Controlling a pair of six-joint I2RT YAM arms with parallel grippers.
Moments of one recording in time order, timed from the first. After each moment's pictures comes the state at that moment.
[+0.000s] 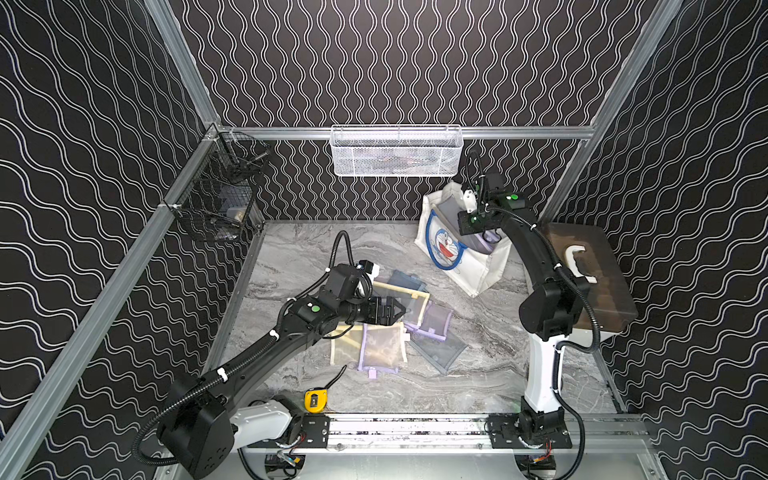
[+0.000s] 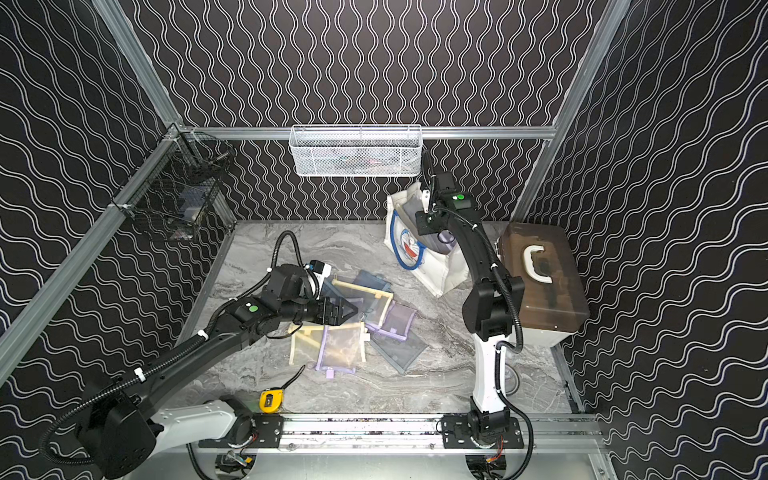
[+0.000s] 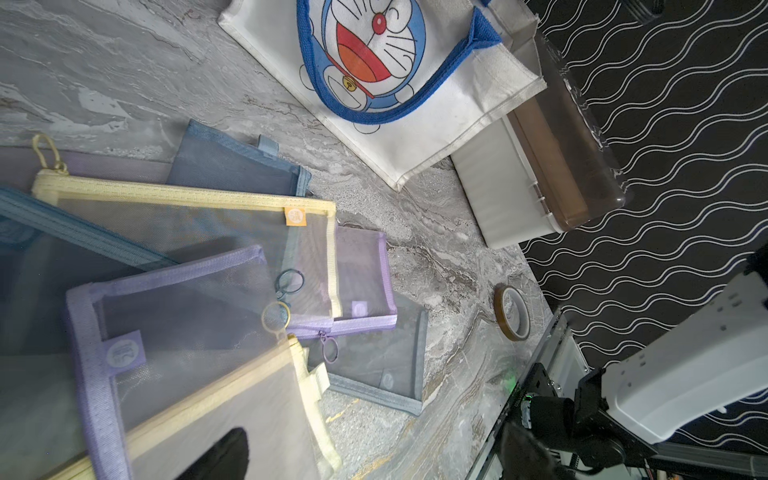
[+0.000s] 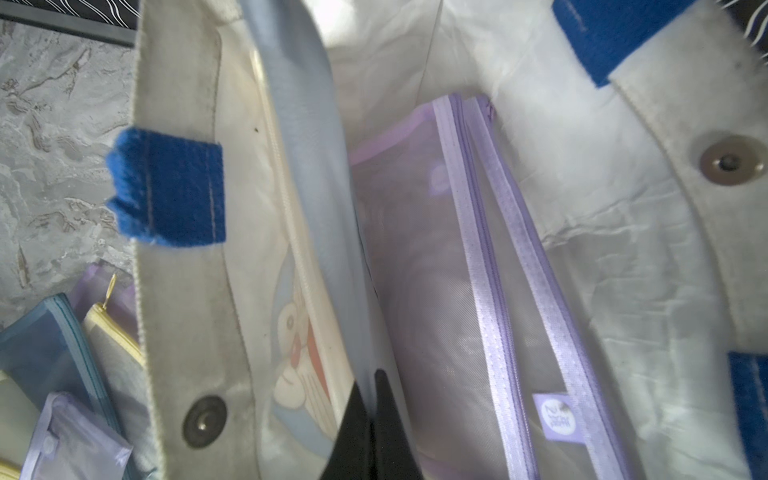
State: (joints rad) left arm -0.52 1.21 0.91 -0.41 0.42 -0.49; right arm 0.23 2.16 2.28 -1.09 -0.04 -0.03
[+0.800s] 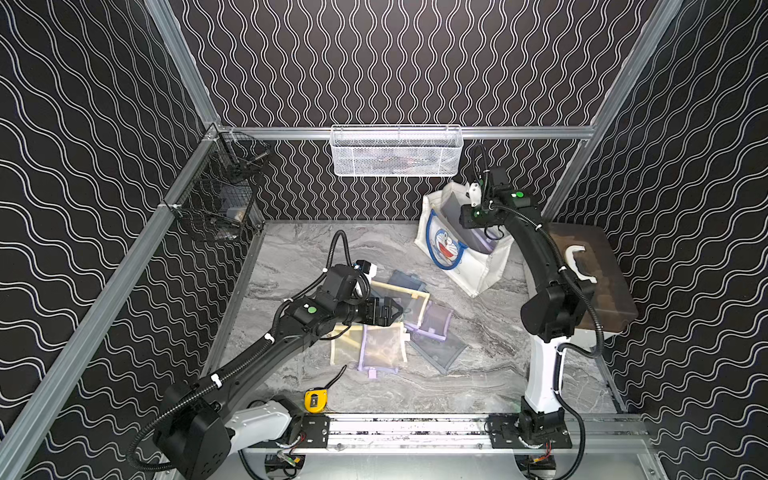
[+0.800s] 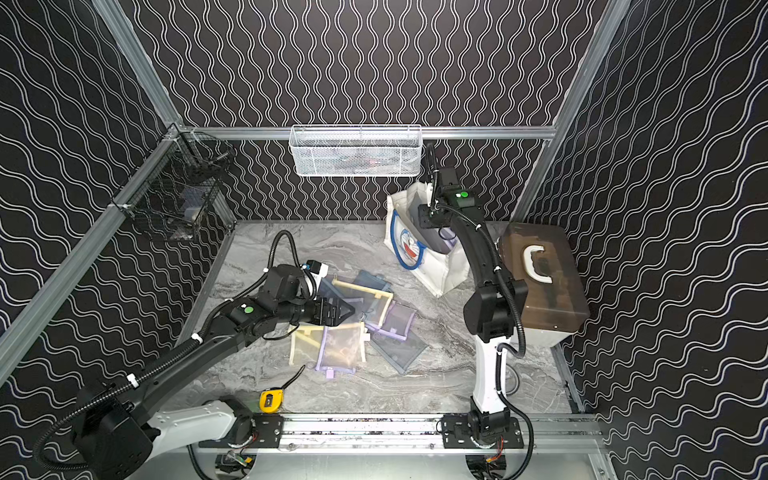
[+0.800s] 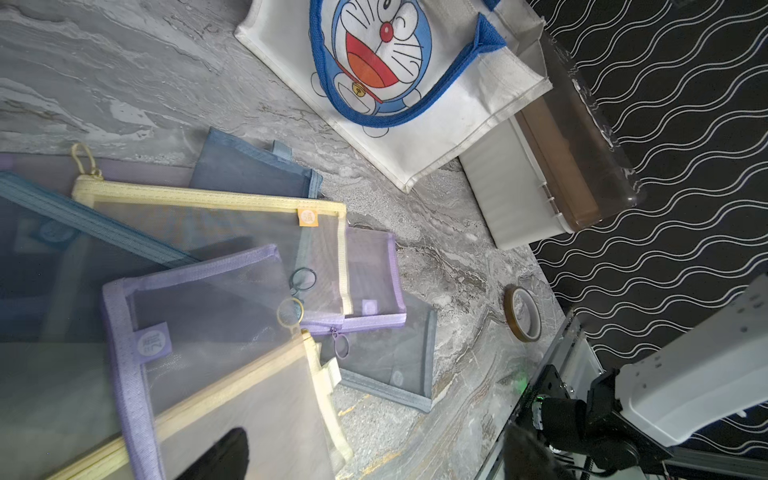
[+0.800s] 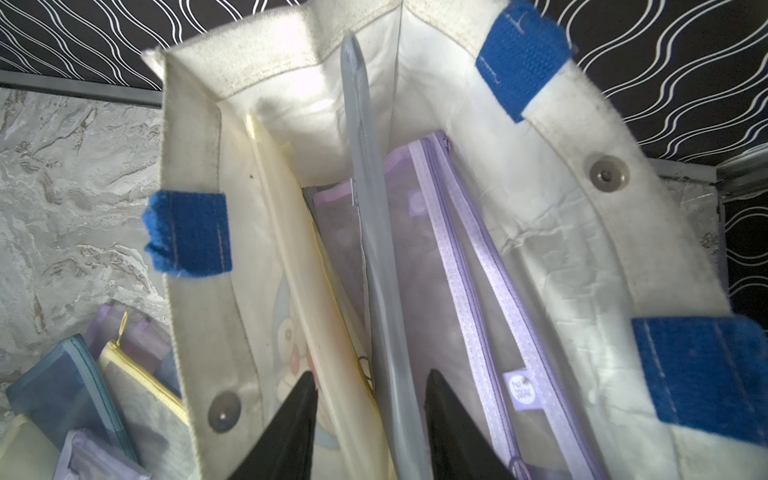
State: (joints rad) left arm -0.52 1.18 0.91 -0.45 0.38 -0.48; right arm 0.23 2.12 2.28 -1.06 0.00 0.05
